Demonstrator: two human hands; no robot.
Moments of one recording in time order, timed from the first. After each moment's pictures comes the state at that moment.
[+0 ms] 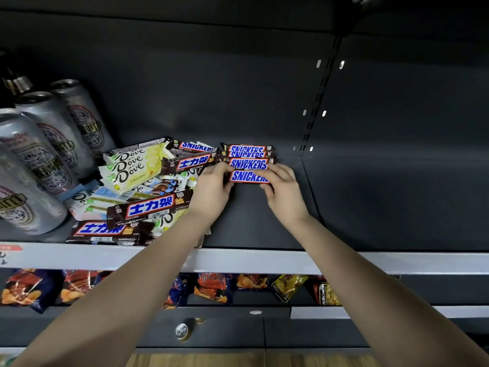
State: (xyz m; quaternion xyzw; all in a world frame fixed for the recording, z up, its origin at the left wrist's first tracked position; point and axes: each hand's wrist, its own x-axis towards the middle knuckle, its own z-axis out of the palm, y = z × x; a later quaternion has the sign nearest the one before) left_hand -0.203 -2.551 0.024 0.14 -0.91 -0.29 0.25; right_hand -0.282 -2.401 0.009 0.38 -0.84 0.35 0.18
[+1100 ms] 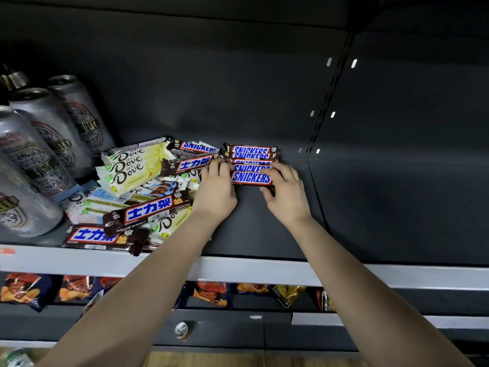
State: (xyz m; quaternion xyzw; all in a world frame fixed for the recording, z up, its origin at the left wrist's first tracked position) left_hand -0.220 -2.554 0.015 0.17 -0.95 -0.18 0.20; right_hand -0.300 -2.408 0.003 0.34 -0.90 0.25 0.13
